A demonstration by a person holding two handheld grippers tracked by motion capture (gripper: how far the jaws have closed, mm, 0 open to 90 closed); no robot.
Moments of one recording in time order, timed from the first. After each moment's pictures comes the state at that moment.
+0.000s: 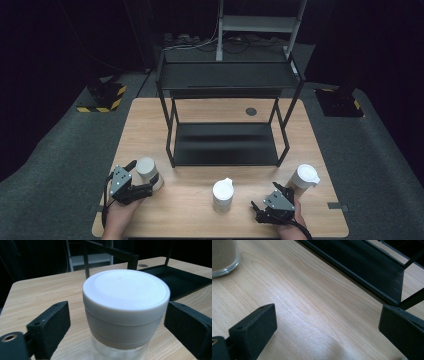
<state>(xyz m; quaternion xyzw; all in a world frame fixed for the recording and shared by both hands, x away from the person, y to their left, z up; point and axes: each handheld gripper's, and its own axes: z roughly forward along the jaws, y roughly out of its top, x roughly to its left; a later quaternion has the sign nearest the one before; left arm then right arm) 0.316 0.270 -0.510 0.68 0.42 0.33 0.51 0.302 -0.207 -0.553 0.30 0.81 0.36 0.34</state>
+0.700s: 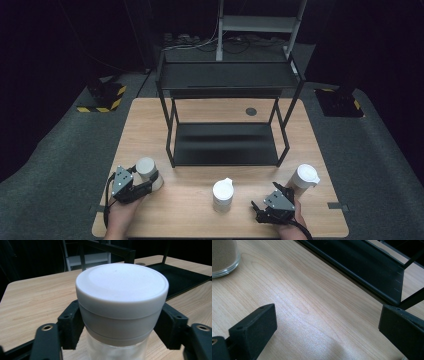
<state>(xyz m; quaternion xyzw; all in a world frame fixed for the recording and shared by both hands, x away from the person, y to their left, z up) 0.315 0.269 -0.514 0.68 0.41 0.32 0.51 0.302 -0.208 -0.553 0.31 0.81 0.36 0.34</state>
